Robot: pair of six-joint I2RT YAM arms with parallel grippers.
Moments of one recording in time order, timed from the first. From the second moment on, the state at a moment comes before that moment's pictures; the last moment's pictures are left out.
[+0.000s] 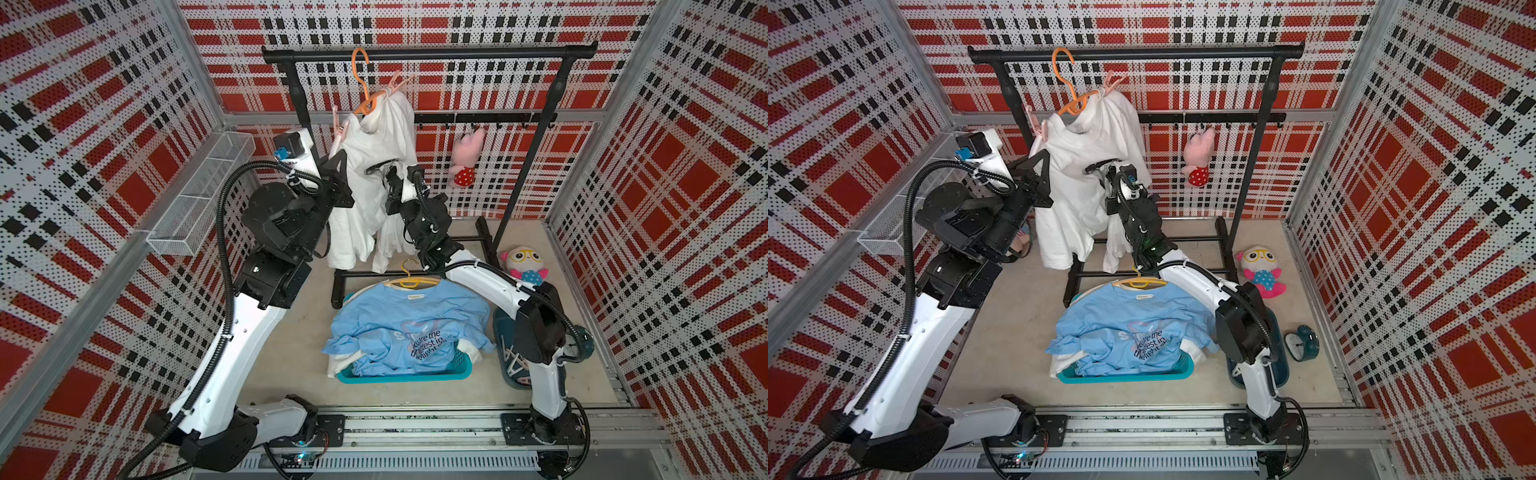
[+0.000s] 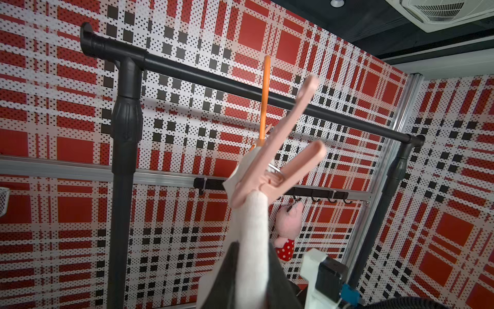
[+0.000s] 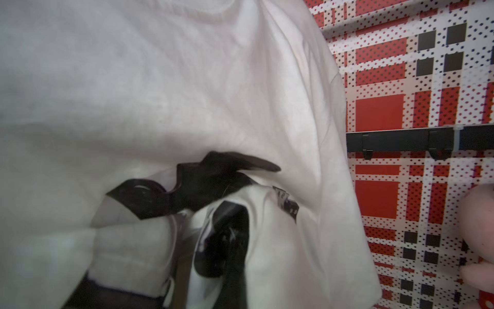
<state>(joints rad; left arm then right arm) -0.43 1.26 1.70 -0.14 -0.18 -0.20 0.74 2.07 1.89 0.57 0.28 0.01</state>
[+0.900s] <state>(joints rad) -0.31 1.42 1.87 -0.17 -0.27 -0.16 0.78 2.20 2.01 0.56 0.13 0.15</state>
